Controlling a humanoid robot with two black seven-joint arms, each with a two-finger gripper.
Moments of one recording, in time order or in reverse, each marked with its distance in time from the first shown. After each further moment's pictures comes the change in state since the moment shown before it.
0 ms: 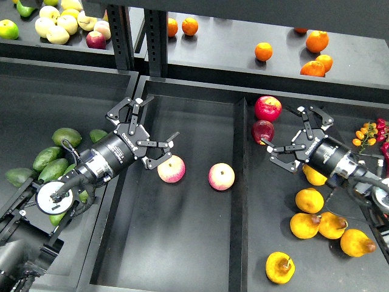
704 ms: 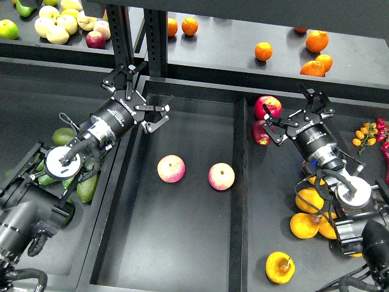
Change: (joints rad) left arm -0.244 0.000 -0.044 0.196 -0.021 0.052 -0.034; right arm 0.037 0.122 0.274 -0.146 -0.416 0.000 0.260
